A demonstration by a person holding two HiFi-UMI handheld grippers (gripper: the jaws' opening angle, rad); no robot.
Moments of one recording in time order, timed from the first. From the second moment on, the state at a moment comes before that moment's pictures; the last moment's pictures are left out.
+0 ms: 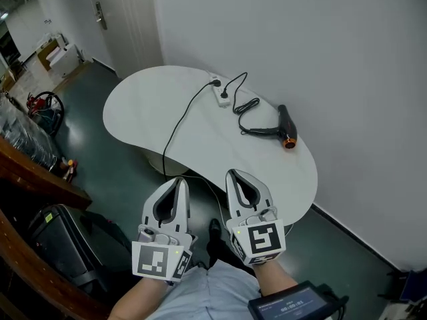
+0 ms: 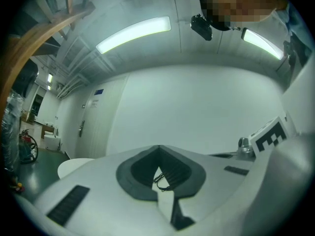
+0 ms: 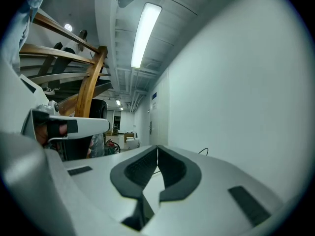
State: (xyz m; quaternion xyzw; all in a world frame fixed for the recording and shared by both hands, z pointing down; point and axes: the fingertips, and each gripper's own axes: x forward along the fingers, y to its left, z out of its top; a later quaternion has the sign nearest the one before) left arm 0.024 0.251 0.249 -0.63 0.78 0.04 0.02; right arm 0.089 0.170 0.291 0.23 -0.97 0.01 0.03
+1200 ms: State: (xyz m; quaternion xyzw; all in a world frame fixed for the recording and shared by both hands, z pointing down) left arm -0.055 0.076 0.234 -0.63 0.77 0.01 0.02; right arm 0.007 -0.009 0.278 0.24 -0.97 0.02 0.02
